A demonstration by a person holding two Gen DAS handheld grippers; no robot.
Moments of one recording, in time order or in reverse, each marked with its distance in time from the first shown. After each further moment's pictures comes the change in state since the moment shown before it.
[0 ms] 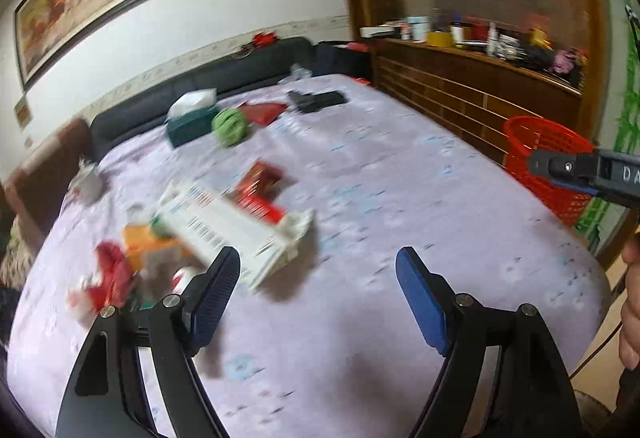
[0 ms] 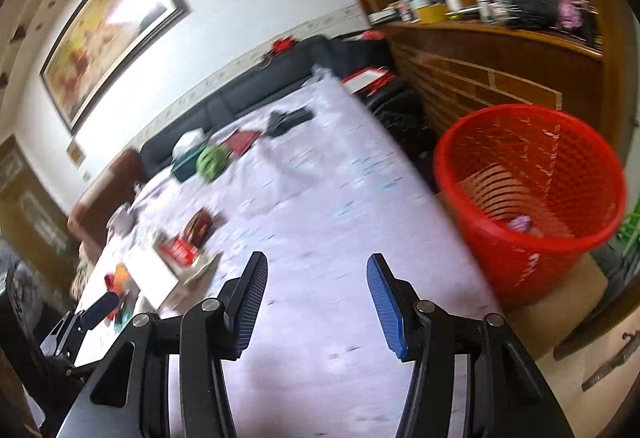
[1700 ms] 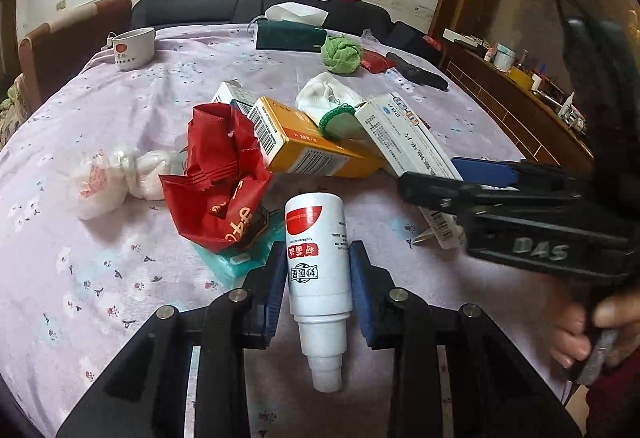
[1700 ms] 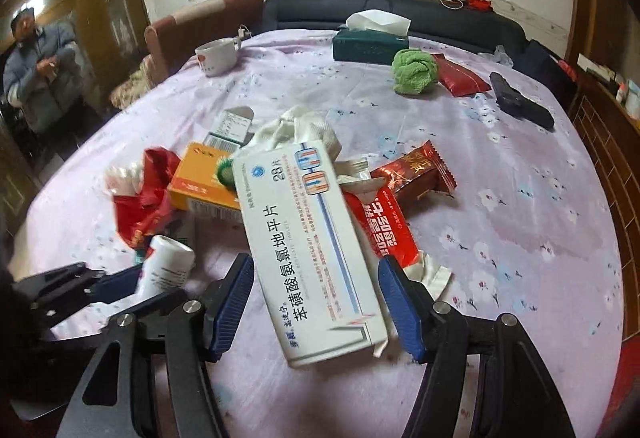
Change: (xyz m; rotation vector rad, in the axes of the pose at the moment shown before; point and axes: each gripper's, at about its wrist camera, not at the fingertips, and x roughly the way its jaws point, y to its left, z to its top) left arm 0.032 0.155 -0.060 -0.381 0.131 -0.062; right arm 0.171 0.220 -0.036 -0.648 0.291 0.168
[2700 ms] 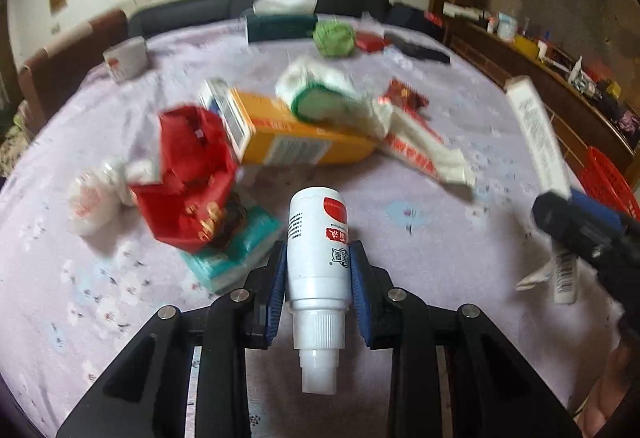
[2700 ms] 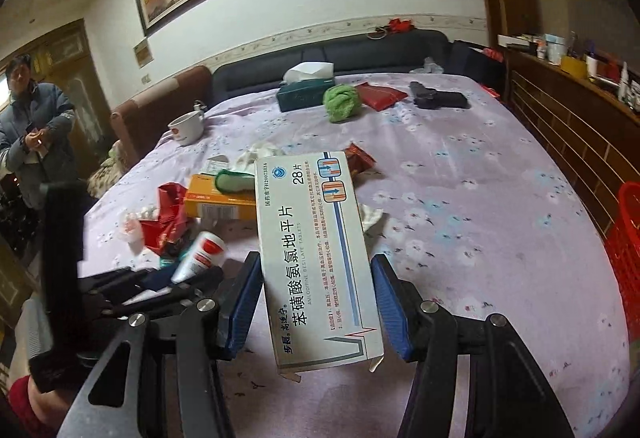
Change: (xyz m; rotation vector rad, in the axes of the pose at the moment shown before) left arm 0.011 -0.028 -0.001 0.100 0.014 0.095; right arm -0.084 -0.004 -0.070 0.270 -0.227 -0.092
